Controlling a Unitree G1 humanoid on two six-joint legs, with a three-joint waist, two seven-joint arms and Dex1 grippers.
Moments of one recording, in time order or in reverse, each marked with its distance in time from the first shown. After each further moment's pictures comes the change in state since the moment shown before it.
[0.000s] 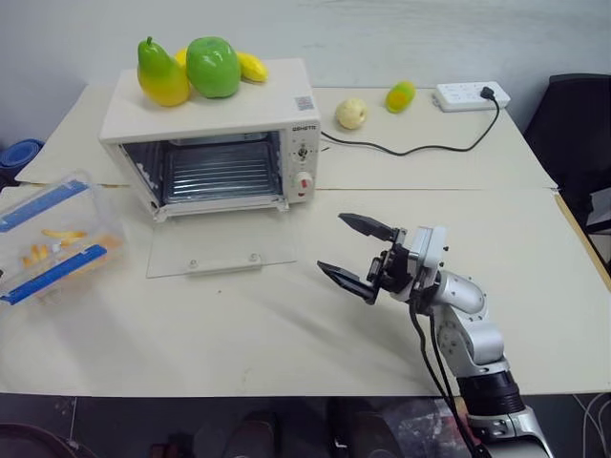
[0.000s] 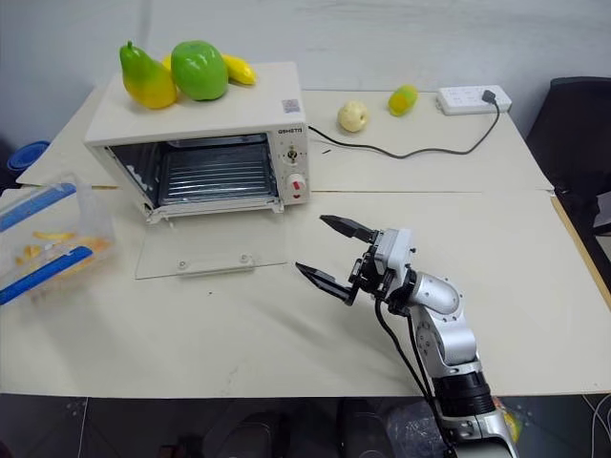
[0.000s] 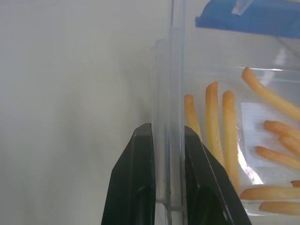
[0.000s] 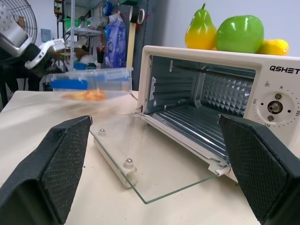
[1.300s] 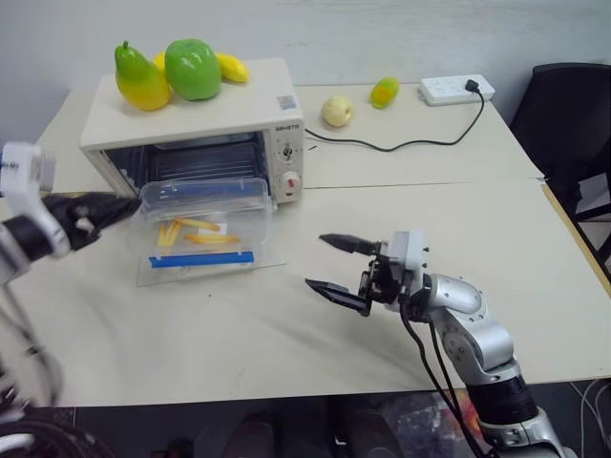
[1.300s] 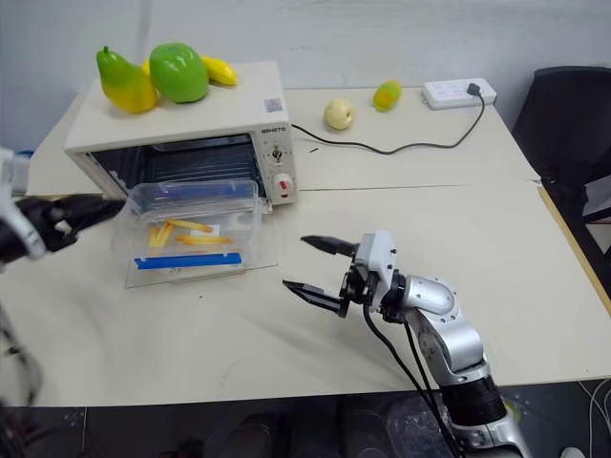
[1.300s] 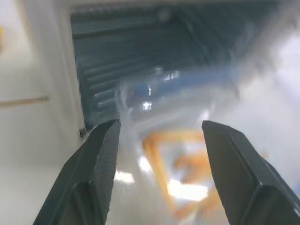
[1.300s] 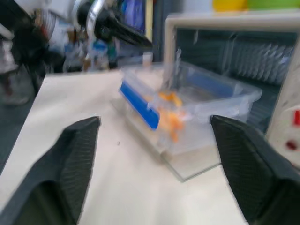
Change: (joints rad) left arm 0.110 -0.232 -0.138 -0.781 0.057 -0.206 -0.421; right arm -0.019 -0.130 0.125 -0.173 -0.009 0.344 -0.027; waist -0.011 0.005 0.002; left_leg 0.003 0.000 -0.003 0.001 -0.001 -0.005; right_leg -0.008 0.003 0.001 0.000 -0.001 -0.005
